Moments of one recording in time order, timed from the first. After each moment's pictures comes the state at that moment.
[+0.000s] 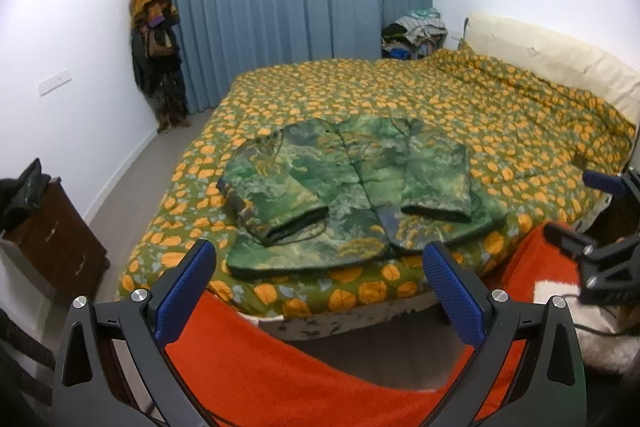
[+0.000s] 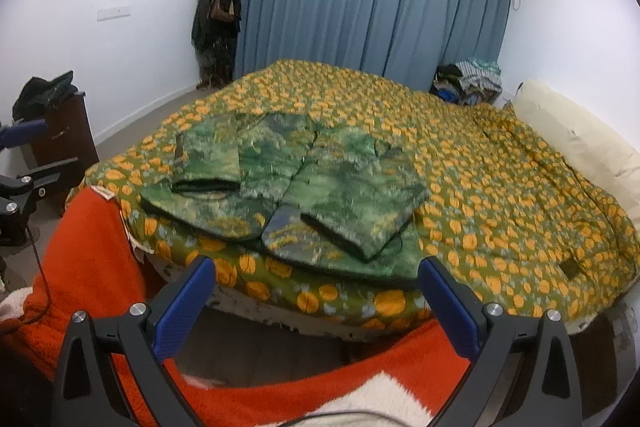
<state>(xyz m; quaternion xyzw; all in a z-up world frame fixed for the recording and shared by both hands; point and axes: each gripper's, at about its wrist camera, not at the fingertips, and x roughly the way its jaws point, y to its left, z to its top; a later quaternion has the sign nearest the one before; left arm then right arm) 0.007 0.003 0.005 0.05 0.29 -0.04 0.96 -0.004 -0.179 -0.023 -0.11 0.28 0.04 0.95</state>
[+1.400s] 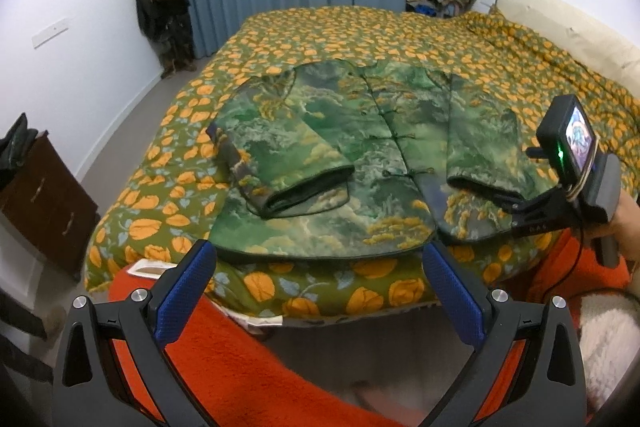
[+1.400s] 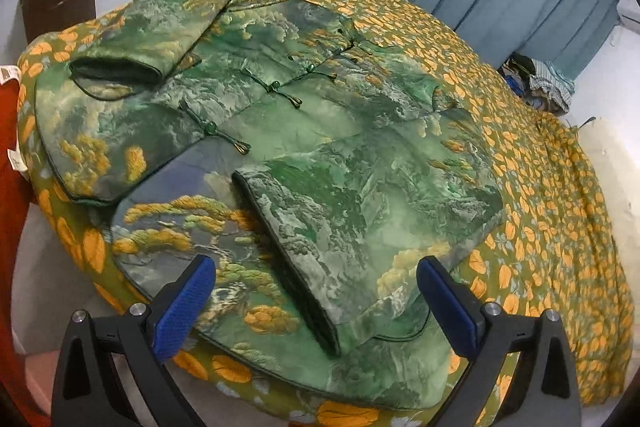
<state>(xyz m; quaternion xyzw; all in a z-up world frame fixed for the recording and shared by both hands) 0.101 0.011 -0.075 0.02 0.39 -0.02 0.92 0.224 -0.198 -0.176 -0.26 0.42 0.10 0.86</state>
